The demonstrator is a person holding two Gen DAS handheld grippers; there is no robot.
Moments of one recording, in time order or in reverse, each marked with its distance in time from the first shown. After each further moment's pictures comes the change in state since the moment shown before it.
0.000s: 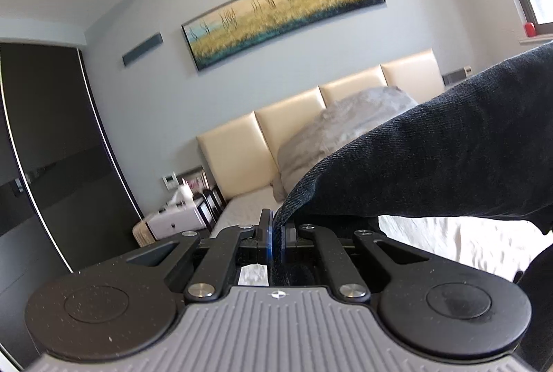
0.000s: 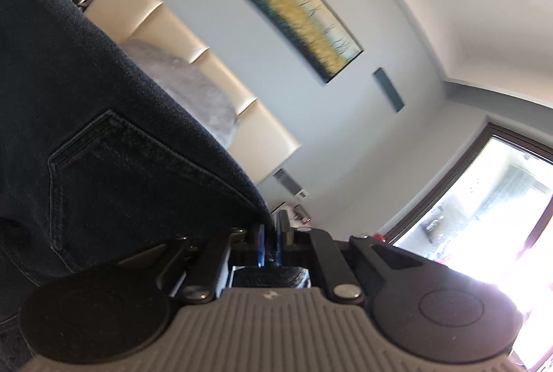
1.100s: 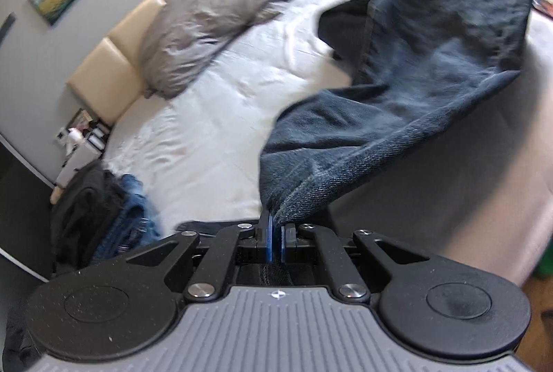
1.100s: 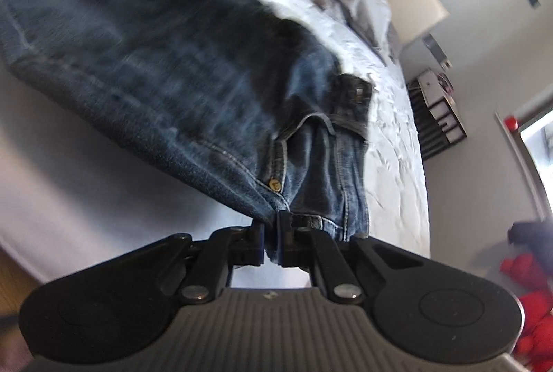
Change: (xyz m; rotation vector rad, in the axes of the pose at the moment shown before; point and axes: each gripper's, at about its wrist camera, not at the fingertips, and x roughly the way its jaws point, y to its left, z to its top) left arm -0.160 -0.132 -0.318 0.410 0.346 -0.421; right arm -0.147 0.175 -0.308 -0.131 0.429 0.506
